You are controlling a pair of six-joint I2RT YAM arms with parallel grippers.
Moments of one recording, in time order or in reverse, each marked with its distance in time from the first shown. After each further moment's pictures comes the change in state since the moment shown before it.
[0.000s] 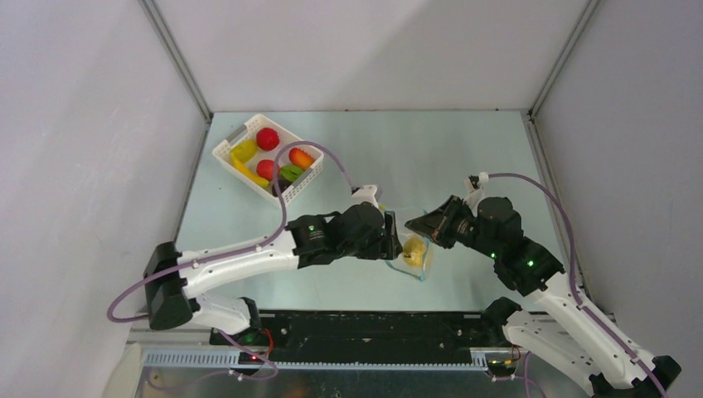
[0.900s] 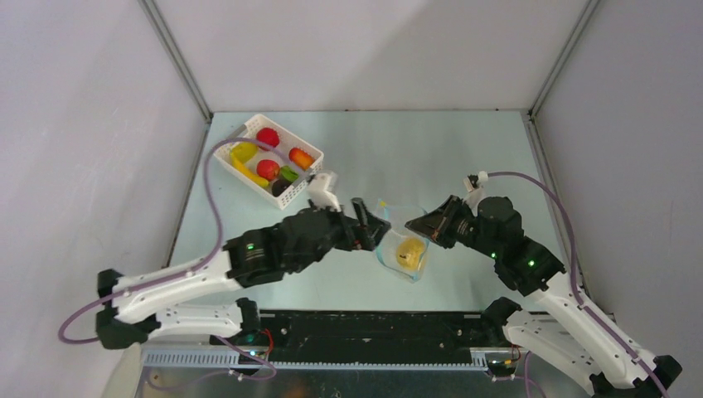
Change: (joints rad) left arm -0.077 -0.261 -0.048 0.178 -0.217 0.106; right arm 0.013 0.002 0.014 -0.013 0.007 -0.037
